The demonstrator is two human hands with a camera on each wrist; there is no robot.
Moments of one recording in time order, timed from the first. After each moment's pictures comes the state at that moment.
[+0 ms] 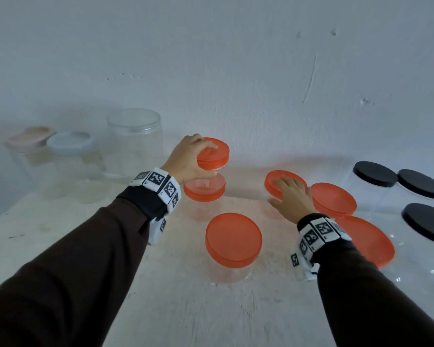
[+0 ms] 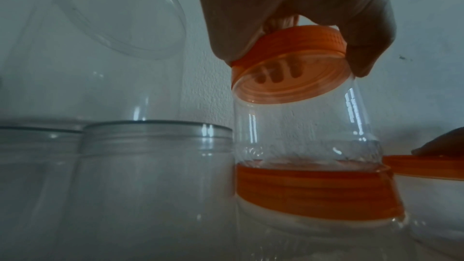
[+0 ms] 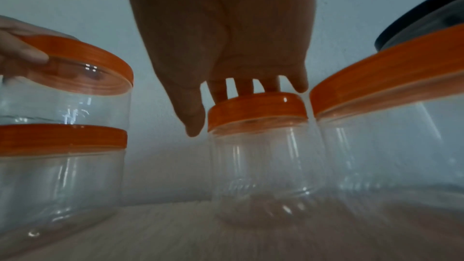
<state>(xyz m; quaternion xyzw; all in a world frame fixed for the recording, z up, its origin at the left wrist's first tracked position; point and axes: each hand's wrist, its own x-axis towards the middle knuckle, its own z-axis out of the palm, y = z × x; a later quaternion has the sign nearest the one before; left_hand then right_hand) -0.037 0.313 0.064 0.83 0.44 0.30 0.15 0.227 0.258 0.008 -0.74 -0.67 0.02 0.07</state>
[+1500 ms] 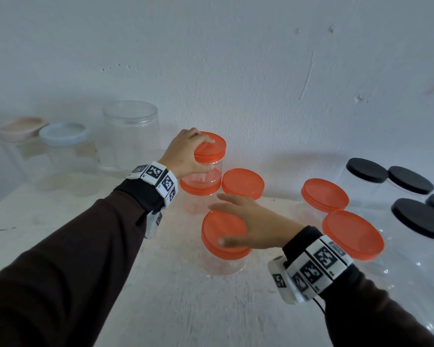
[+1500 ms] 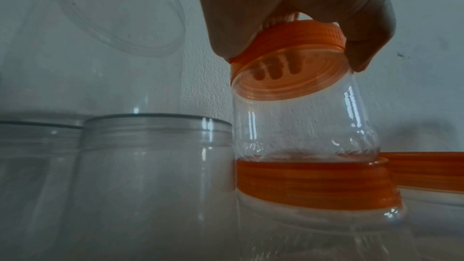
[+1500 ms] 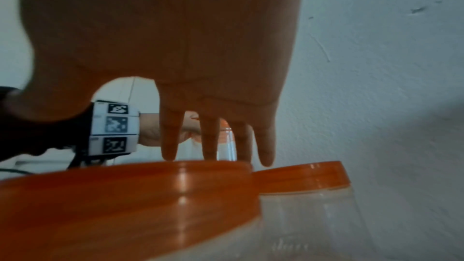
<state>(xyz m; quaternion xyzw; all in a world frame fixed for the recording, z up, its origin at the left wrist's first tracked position) -0.035 0.313 0.061 0.83 0.45 0.30 0.11 0.153 0.183 0.045 -0.50 -0.84 0.22 0.04</state>
